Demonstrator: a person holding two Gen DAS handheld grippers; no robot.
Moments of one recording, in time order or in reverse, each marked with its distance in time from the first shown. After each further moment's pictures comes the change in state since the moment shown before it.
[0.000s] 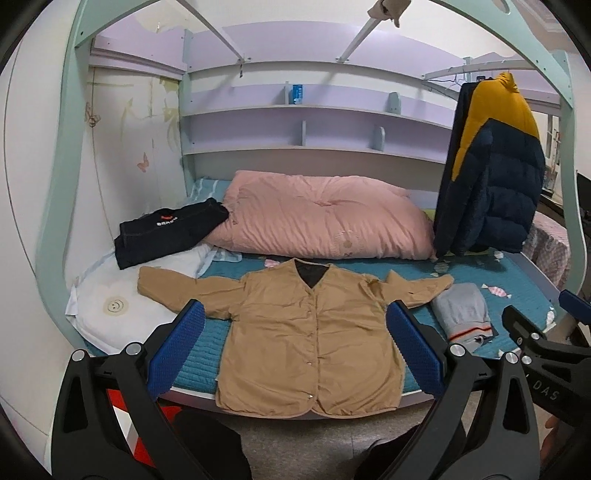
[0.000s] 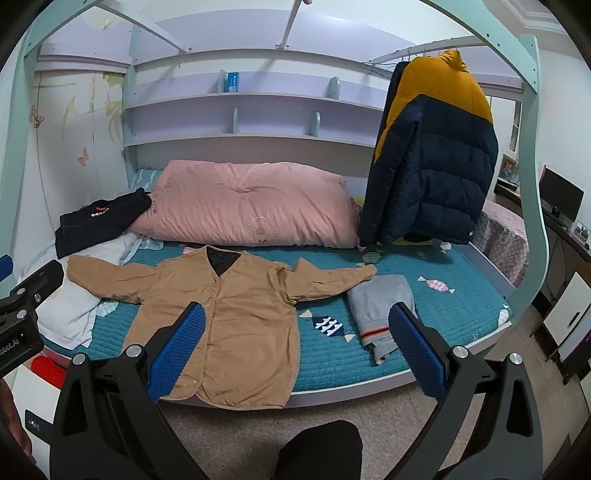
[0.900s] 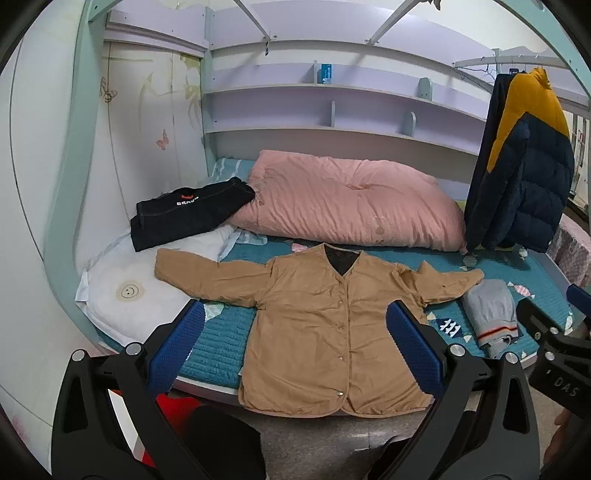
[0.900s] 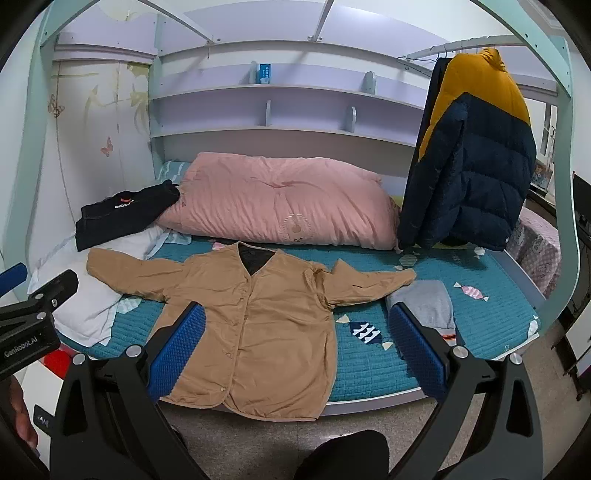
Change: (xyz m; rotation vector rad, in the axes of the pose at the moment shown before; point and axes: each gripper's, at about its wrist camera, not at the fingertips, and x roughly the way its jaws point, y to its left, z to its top) left arm 0.050 0.044 0.000 -0.043 0.072 0.079; right arm 0.046 0.041 0.015 -0.033 0.024 0.113
